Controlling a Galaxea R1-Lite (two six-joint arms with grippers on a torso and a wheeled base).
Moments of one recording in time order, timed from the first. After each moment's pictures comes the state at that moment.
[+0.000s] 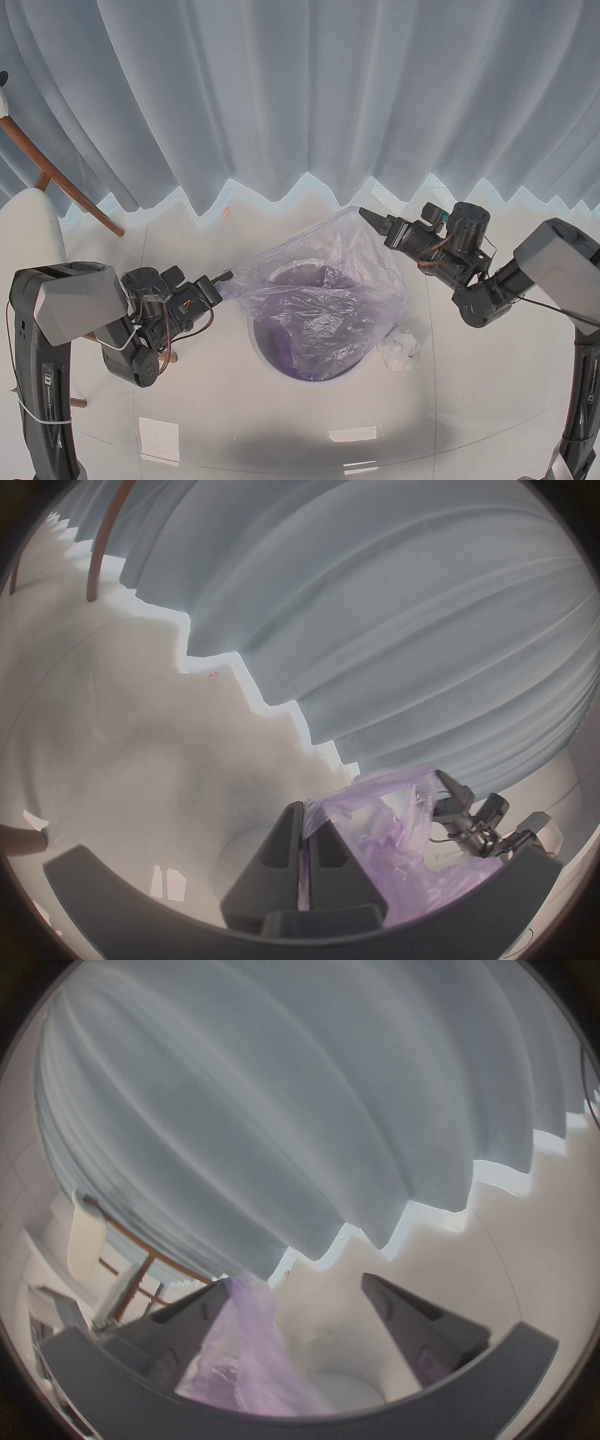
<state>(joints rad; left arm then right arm) -0.22 2.37 -0.81 -1.55 -0.35 -0.74 0.36 2.27 -1.20 -1.13 0.25 0.46</state>
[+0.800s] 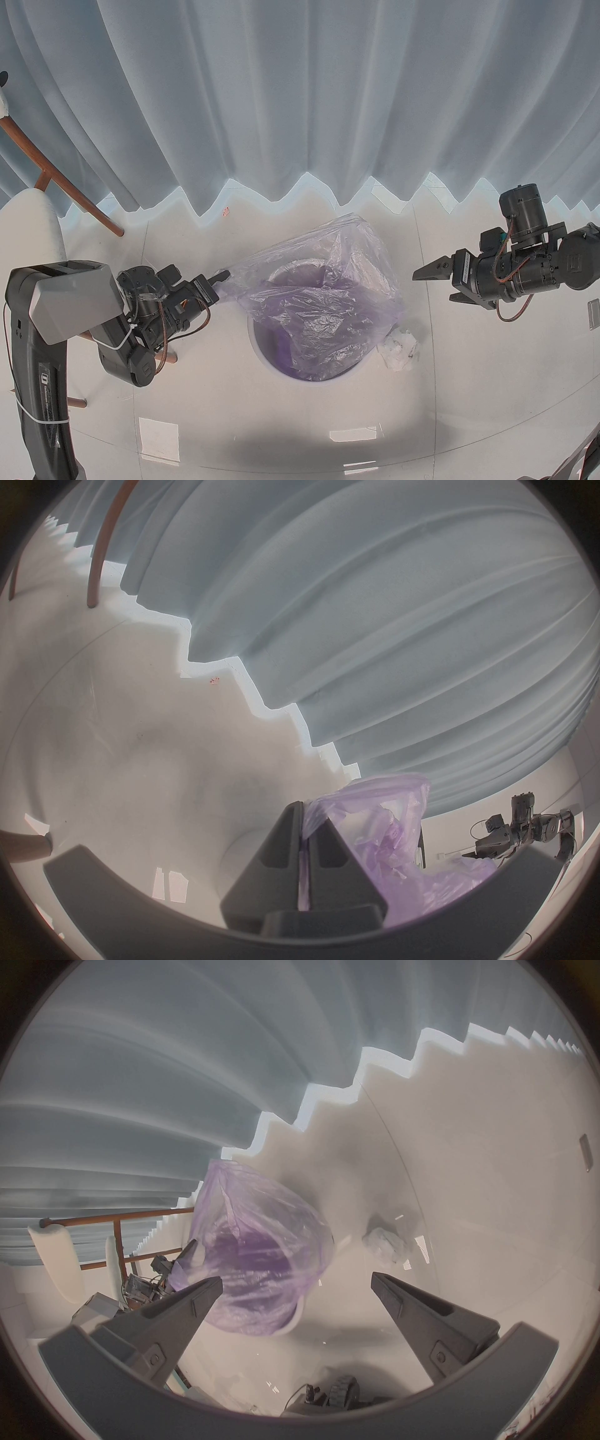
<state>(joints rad) -0.20 2.35 -0.79 -1.55 -0.36 -0.73 0.32 1.72 -1.07 0.08 0.25 0.56</state>
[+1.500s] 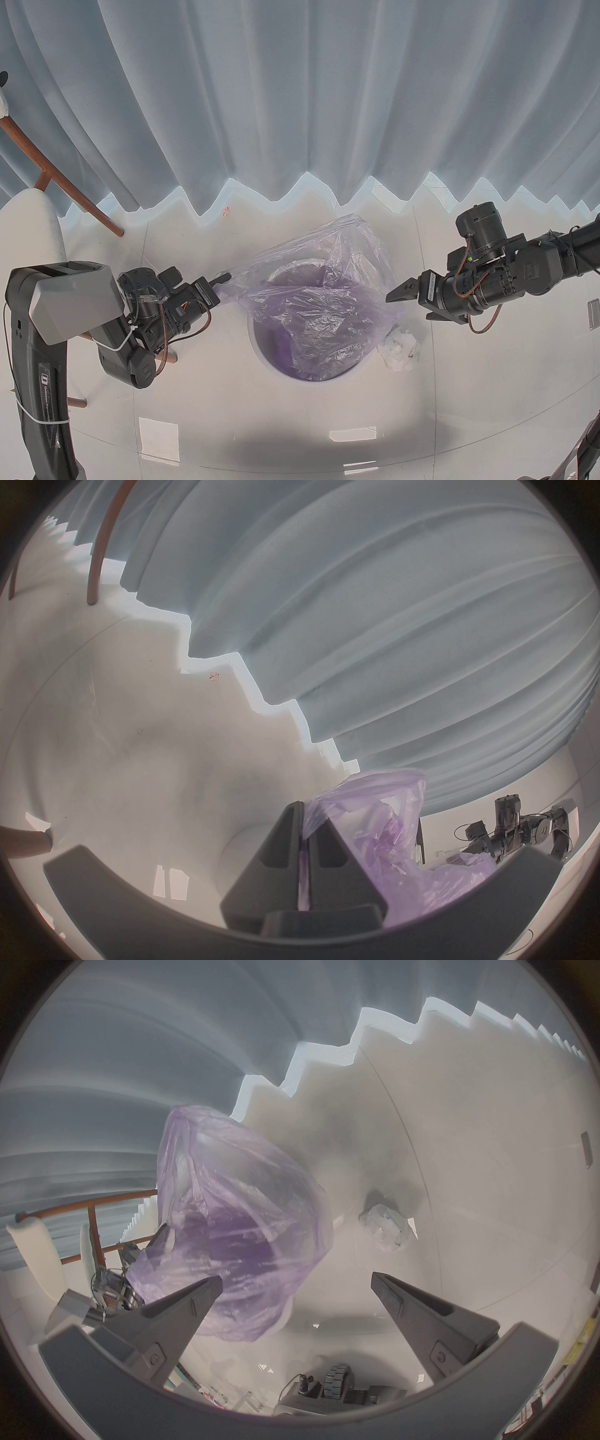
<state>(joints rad) -0.21 2.35 -0.78 -1.55 -0.36 -0.72 0.38 1.90 -1.15 0.10 0.21 0.59</state>
